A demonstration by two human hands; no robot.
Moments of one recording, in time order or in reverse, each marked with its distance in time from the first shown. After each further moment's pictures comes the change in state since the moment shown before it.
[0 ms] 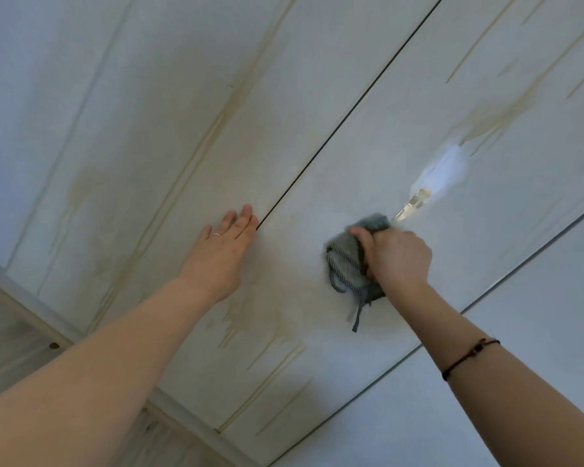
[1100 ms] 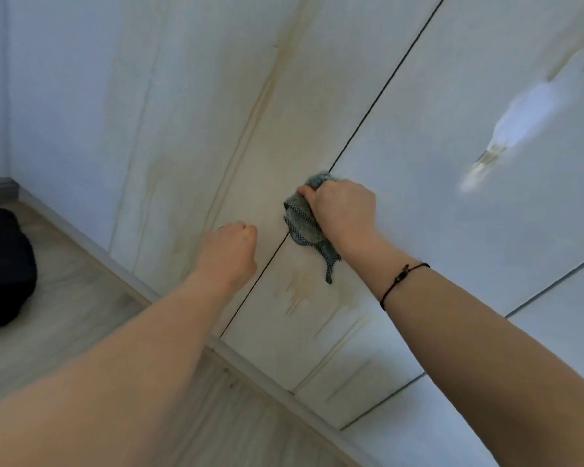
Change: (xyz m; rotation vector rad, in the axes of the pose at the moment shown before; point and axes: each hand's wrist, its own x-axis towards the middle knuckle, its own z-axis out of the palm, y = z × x) left_hand -0.047 -0.047 0.006 0.230 -0.029 -0.226; right_hand -0.019 -0.157 0.013 0.180 -0.020 -0.423
